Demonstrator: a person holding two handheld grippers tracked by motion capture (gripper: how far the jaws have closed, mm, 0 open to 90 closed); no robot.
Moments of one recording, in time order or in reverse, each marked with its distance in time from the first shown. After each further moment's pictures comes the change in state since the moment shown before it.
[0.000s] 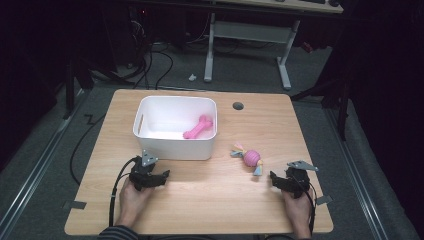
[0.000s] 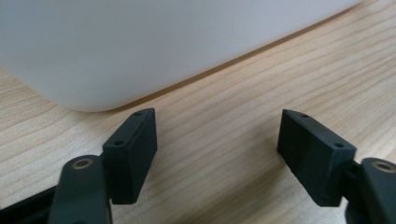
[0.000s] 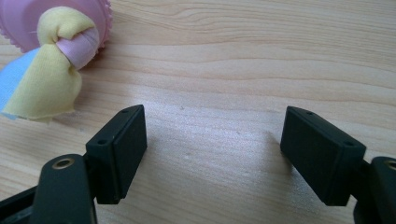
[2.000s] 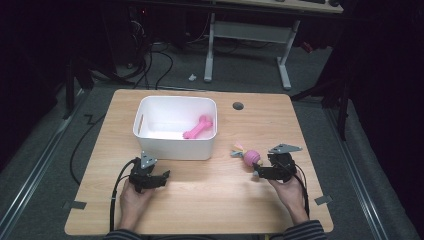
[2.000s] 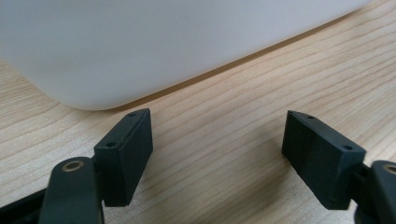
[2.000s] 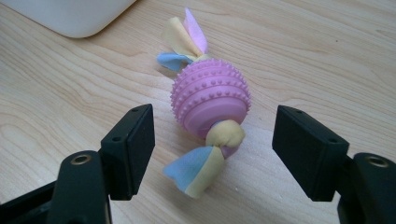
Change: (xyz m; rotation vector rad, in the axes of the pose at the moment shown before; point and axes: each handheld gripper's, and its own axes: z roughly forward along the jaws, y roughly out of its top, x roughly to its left) left arm -0.001 -0.002 -0.001 0.001 0.006 -0.004; right arm 0.048 0.069 -0.020 0.040 0.214 -0.215
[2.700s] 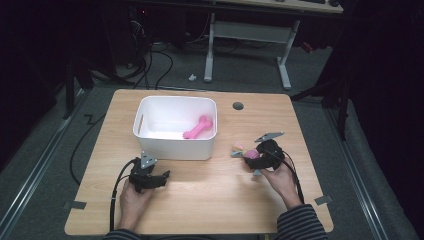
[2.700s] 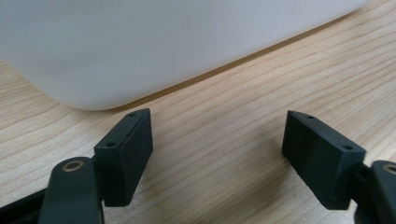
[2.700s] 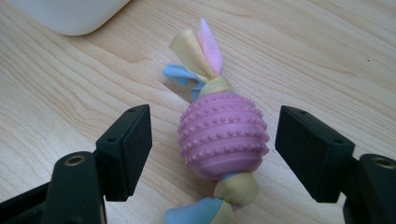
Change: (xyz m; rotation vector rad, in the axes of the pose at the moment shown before) left arm 0.000 0.000 0.000 0.000 0.000 0.000; right arm 0.006 0.039 0.029 0.130 0.020 -0.076
